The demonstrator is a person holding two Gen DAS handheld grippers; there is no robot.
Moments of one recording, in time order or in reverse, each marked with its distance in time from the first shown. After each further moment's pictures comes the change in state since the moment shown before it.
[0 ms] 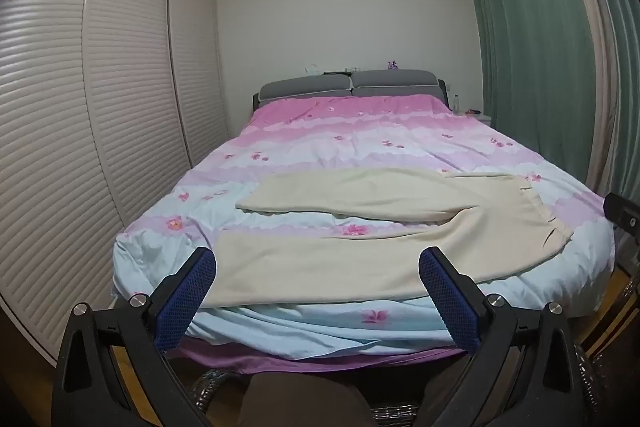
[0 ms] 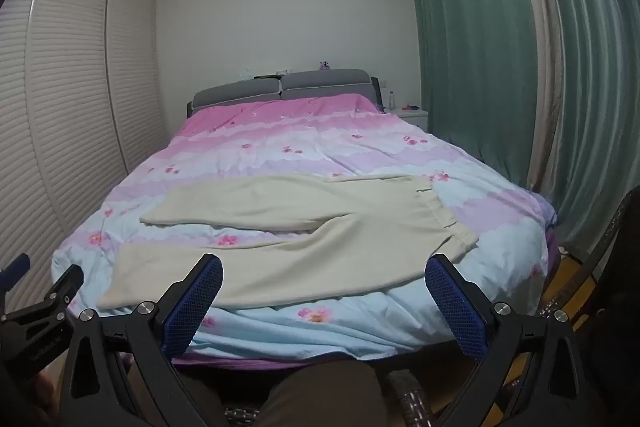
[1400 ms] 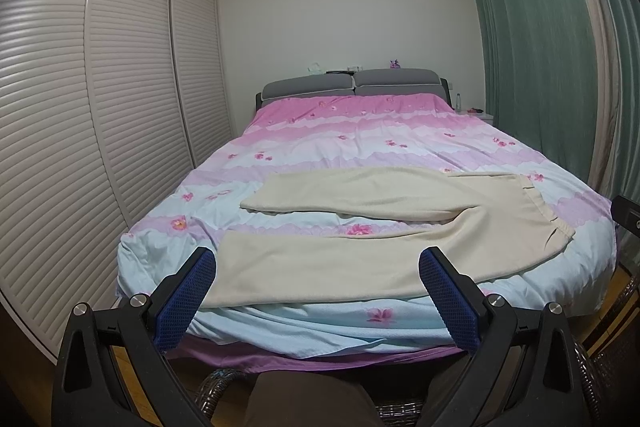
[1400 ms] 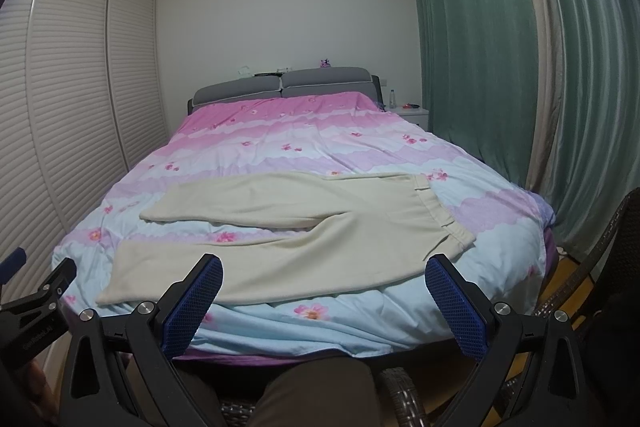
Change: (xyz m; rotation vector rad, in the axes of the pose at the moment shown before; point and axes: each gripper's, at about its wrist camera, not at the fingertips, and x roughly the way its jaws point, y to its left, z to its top) left arm -0.003 0.005 -0.001 0.022 -0.007 0.013; right arm -0.004 -0.003 -0.001 -0.009 0.005 -0.005
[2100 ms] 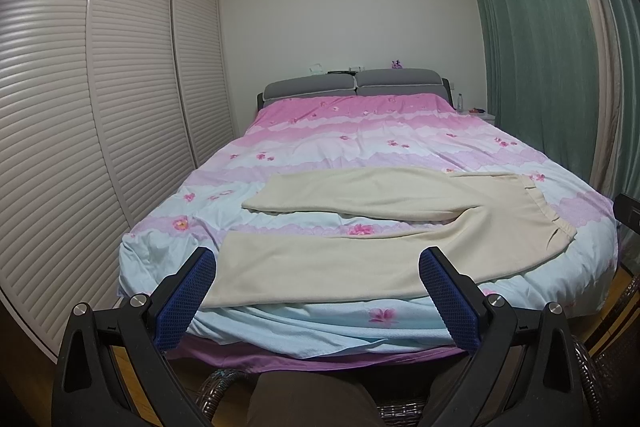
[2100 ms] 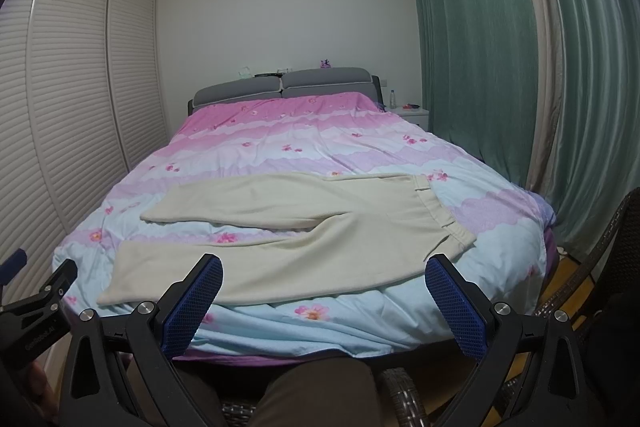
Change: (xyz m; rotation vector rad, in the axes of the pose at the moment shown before) left arm 0.002 0.000 -0.002 0.004 -0.001 0.007; right arm 0.000 0.000 0.000 0.001 0.000 0.002
